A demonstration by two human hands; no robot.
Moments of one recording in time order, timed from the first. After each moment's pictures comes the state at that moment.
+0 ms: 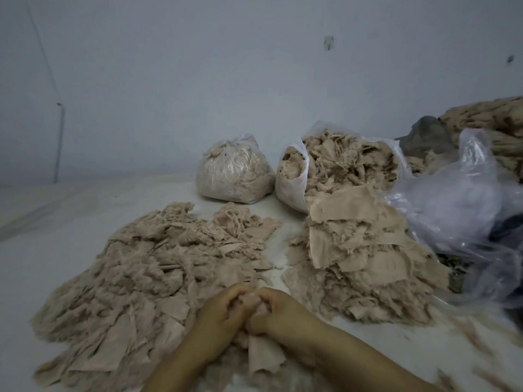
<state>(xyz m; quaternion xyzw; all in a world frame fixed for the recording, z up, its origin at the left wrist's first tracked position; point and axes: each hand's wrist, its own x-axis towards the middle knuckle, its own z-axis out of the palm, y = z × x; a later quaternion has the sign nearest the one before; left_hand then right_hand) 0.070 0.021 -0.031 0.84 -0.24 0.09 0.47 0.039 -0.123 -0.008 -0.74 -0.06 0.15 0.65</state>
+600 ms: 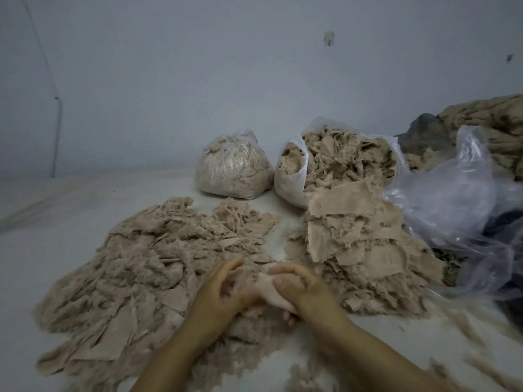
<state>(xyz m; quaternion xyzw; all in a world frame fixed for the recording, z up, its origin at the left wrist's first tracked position) 0.071 0.028 -0.027 0.83 -0.20 0.08 0.51 0.029 -0.151 -0.007 -0.68 0.00 -0.02 0.73</state>
